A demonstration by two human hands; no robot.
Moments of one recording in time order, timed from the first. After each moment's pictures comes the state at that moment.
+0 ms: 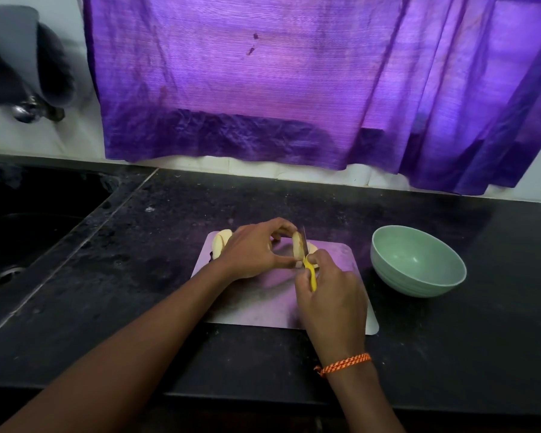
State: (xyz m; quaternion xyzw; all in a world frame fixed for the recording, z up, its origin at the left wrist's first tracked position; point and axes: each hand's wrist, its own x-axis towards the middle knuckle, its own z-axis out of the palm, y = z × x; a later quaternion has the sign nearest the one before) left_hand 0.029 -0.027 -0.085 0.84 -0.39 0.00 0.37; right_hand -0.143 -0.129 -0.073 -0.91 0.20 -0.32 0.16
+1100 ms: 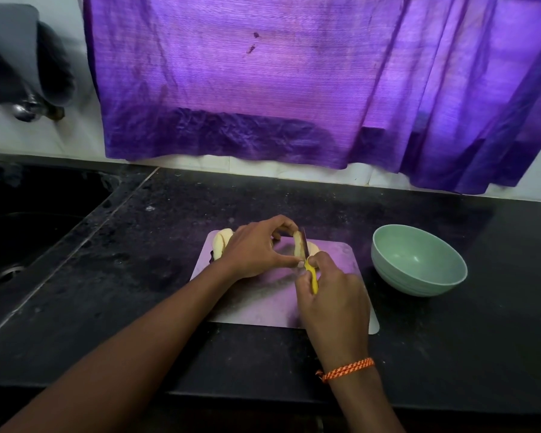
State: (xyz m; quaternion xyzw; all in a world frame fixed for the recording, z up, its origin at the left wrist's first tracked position) left_hand 0.028 -0.032 -0.085 0.84 -0.39 0.01 0.38; right_hand -0.151 -0.126 -0.070 -0.92 0.20 -0.30 0.18
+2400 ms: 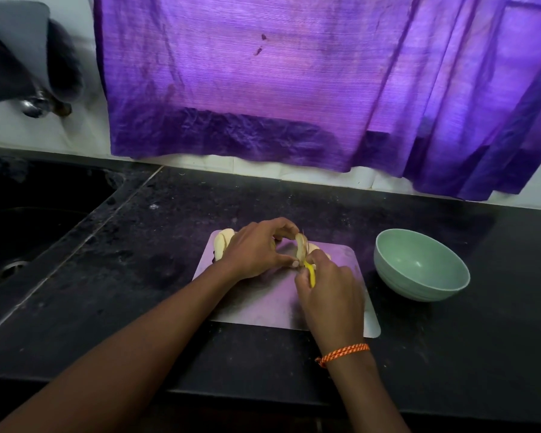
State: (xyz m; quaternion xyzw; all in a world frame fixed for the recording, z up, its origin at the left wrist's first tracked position) left_hand 0.029 -0.028 -0.085 0.84 -0.38 0.01 0.38; right_hand -0.131 -0.131 -0.070 -0.93 0.20 -0.28 0.14
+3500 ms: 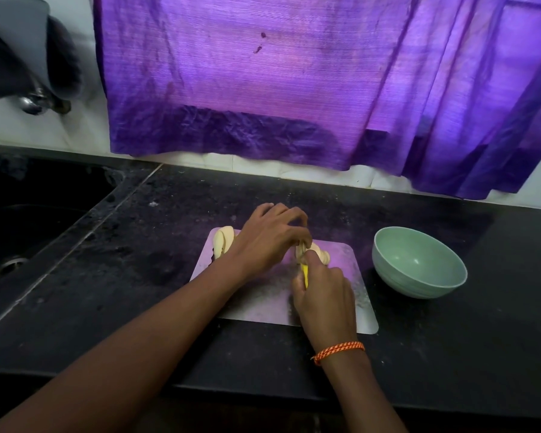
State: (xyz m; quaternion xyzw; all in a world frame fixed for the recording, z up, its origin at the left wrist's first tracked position) left_hand 0.014 -0.042 -0.068 0.82 -0.50 0.25 0.15; right_hand -0.135 -0.127 -0.077 -0.94 0.20 -0.23 0.15
